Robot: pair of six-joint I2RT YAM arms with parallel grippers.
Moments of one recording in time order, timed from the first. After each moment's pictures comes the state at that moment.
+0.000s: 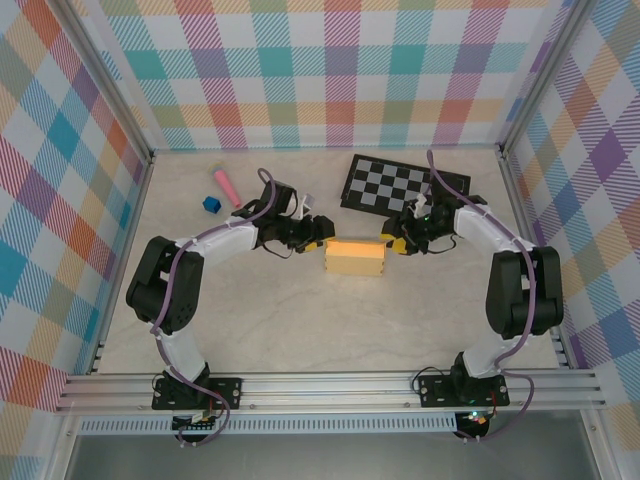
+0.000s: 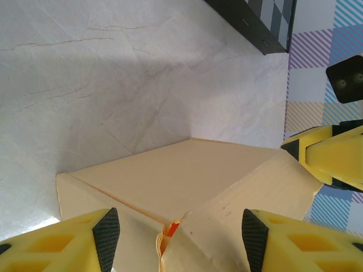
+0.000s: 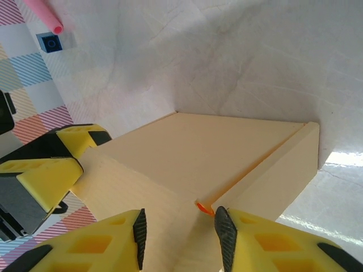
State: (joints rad) left arm -0.47 1.80 1.19 -0.24 0.64 -0.73; right arm 0.14 1.66 1.16 -0.72 -0.78 0.61
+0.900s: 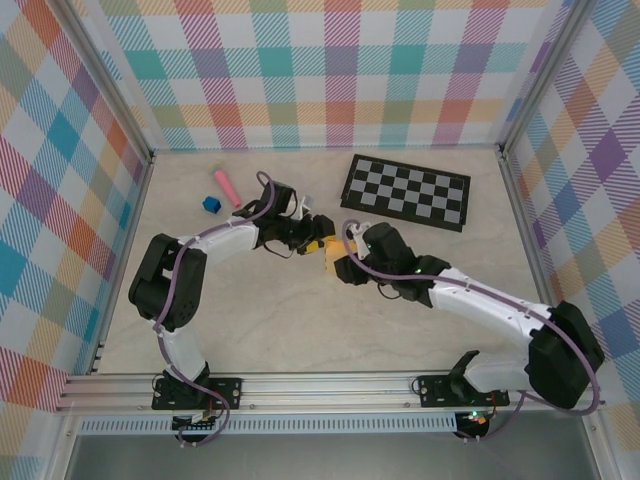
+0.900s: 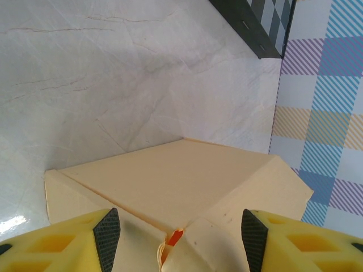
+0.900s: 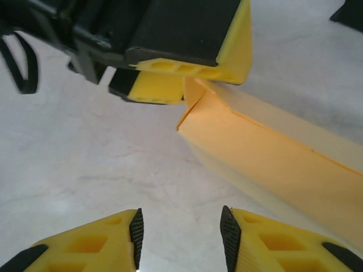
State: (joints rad) left arm -0.46 1.83 1.19 -0.21 0.68 -0.82; right arm 0.81 1.29 0.81 -0.21 0.00 0.30
